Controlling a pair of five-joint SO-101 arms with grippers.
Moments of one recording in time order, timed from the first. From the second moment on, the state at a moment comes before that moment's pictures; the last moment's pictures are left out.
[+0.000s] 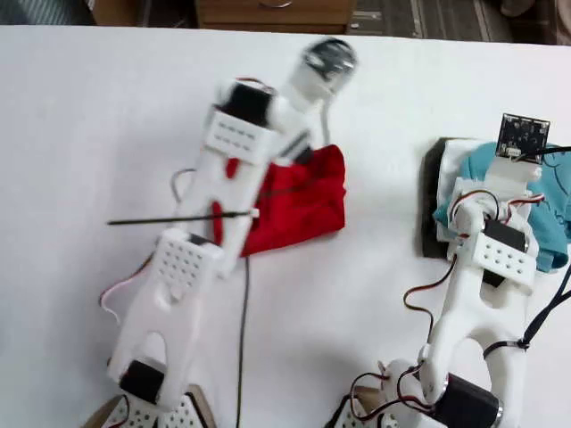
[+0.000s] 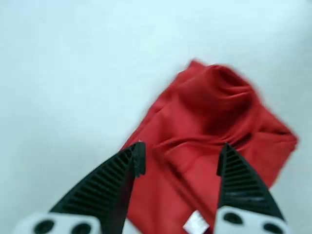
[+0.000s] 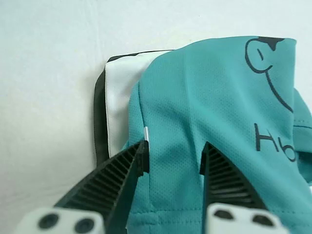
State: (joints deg) left arm 14.4 56.7 -83.6 101.3 -19.5; right arm 21.7 -21.2 44.7 28.9 11.9
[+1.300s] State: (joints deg) left arm 19.0 56.8 -62.6 101.1 -28.2; right arm 21.7 -21.2 44.7 28.9 11.9
